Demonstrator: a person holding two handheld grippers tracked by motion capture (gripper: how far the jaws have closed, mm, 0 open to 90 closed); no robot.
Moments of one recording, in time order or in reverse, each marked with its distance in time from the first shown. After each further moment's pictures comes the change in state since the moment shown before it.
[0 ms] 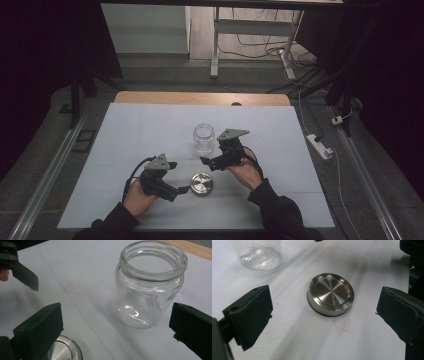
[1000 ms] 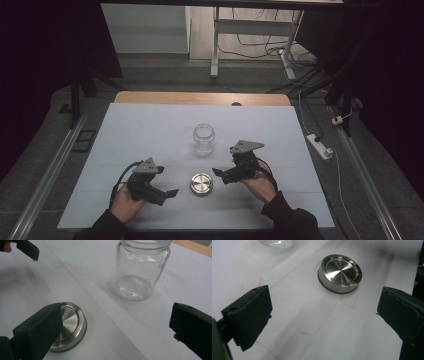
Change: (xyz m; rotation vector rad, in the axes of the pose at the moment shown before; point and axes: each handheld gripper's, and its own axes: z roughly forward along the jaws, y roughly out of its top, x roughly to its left) left arm 0.002 -0.023 -0.025 0.041 0.057 -0.069; right arm 0.008 -0.032 -0.042 0.005 -0.040 -0.042
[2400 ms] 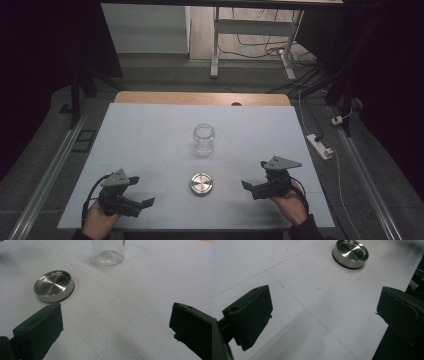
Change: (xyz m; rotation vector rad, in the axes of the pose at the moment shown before) left arm 0.000 -0.050 -0.056 -0.036 0.081 -0.115; right arm -0.009 -0.057 -0.078 -0.010 -0.105 0.110
